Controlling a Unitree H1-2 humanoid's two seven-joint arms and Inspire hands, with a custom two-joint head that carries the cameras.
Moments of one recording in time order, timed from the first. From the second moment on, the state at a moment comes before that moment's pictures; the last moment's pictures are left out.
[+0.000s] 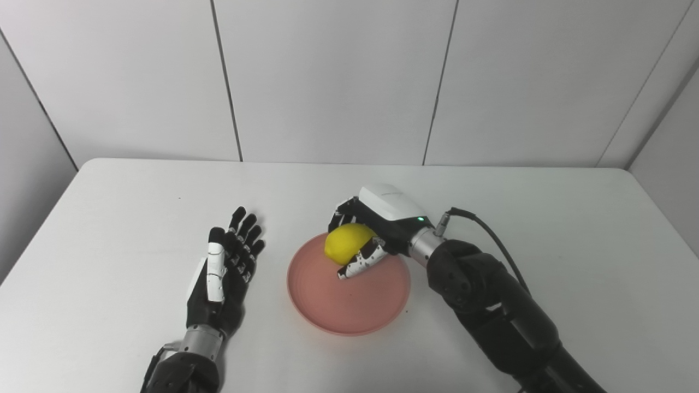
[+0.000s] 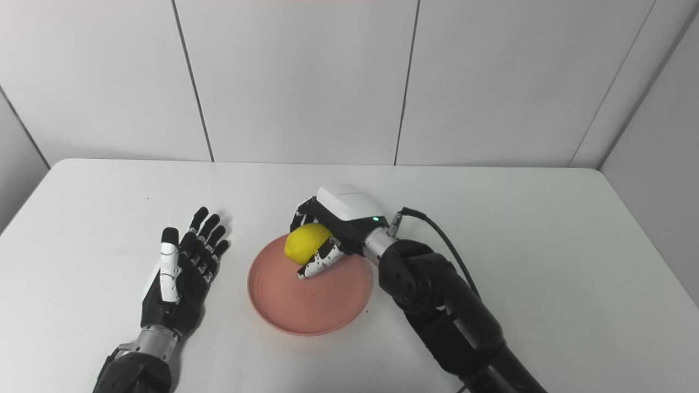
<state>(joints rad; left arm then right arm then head) -0.13 0.01 0.05 0.03 -0.30 0.07 -0.18 -0.60 -0.24 0.49 0.07 -0.71 0.17 0.36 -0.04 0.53</state>
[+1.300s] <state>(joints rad) -0.13 -0.01 0.04 0.00 -0.28 0.10 -0.15 -0.58 -0.18 0.53 0.25 -0.77 0.03 0.14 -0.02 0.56</state>
